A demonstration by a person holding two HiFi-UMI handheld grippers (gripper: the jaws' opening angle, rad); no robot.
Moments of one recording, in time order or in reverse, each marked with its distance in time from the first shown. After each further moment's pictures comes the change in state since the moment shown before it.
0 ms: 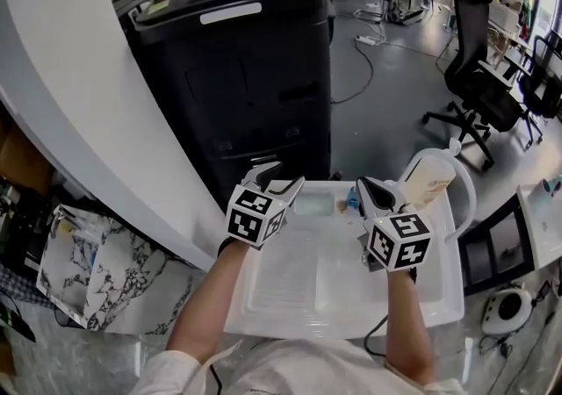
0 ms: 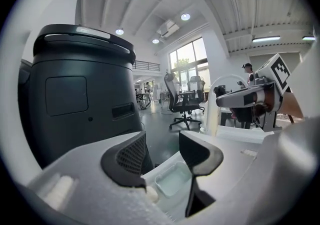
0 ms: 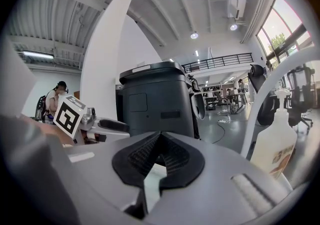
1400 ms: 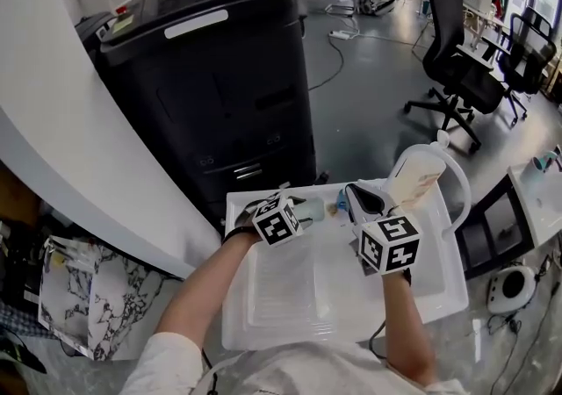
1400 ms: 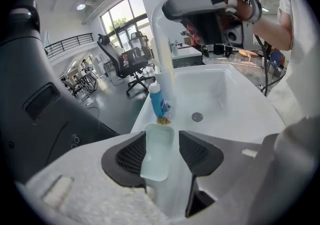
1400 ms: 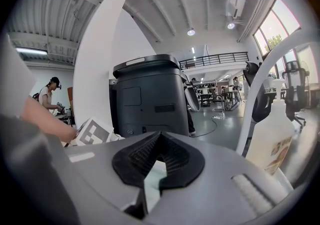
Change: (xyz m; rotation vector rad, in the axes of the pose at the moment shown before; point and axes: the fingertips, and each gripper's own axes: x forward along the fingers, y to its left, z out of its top) left arm 0.083 -0.074 -0.126 0.536 0.456 -0.493; right arm 0.012 -0.014 -0.022 0.007 0.048 -0.059
